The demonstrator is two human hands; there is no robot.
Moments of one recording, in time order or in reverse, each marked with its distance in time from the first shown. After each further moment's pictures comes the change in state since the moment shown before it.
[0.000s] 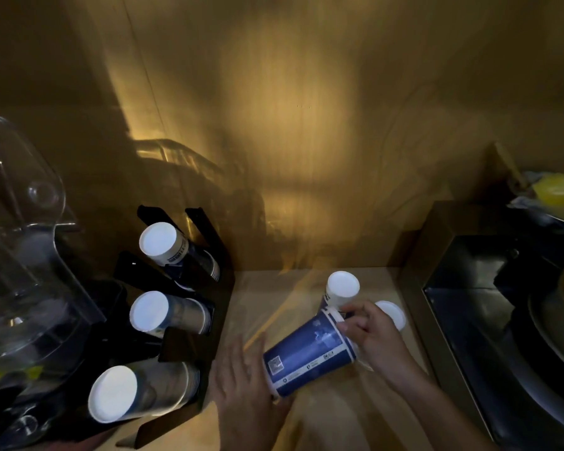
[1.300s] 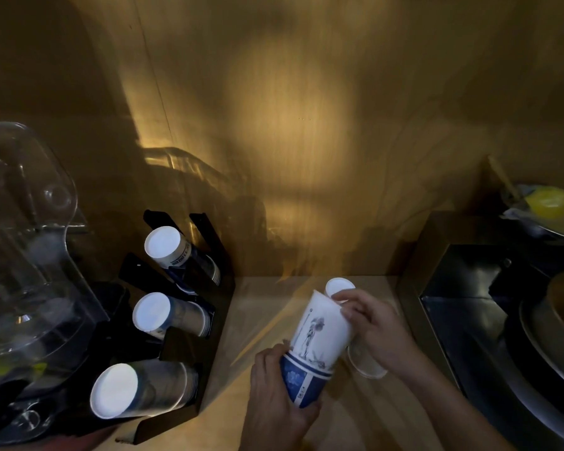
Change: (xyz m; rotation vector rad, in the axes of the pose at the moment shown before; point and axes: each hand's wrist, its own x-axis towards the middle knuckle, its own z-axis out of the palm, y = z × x) left_hand -0.005 0.018 0.009 -0.722 0.012 0.167; right_hand -0.008 -0.039 -0.008 -0.096 -0.086 -0.233
